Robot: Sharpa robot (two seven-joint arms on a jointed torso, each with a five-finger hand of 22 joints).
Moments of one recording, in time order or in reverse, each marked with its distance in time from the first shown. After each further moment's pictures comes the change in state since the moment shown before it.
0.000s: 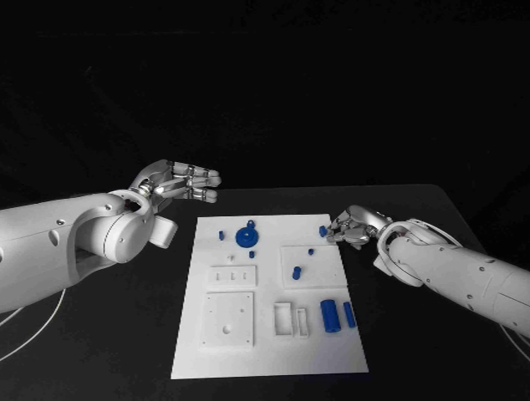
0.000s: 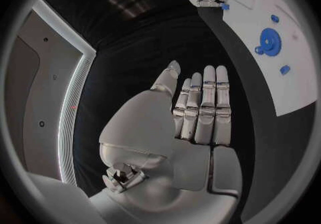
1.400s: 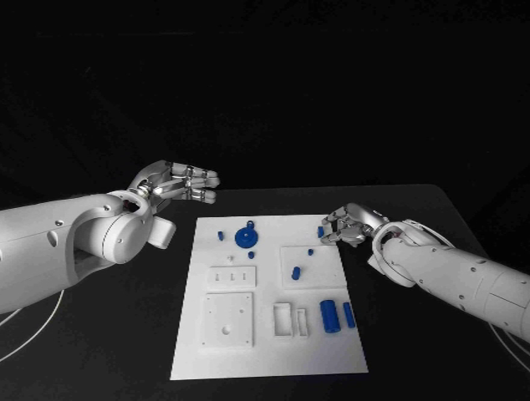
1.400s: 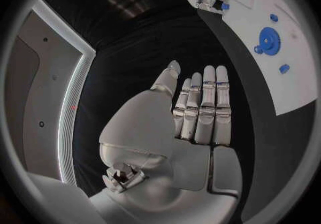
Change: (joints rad) left arm 0.000 0.001 0.000 -0.005 -0.001 0.003 -0.002; left_hand 0.000 0.000 -0.003 -0.003 0.000 0.000 0.000 0.000 0.000 0.000 0.000 0.000 0.000 0.000 0.000 0.000 0.000 0.000 0.000 0.000 0.000 -0.001; right arm -0.003 0.025 0.000 -0.012 -0.003 -0.072 -0.022; right_hand 0.031 -0.067 -0.257 0.049 0.072 -0.182 0.046 0.000 -0.001 -0.030 0.031 -0.013 -0.032 -0.014 0.018 -0.003 0.000 0.025 -0.002 0.016 -0.027 0.000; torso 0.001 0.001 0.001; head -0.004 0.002
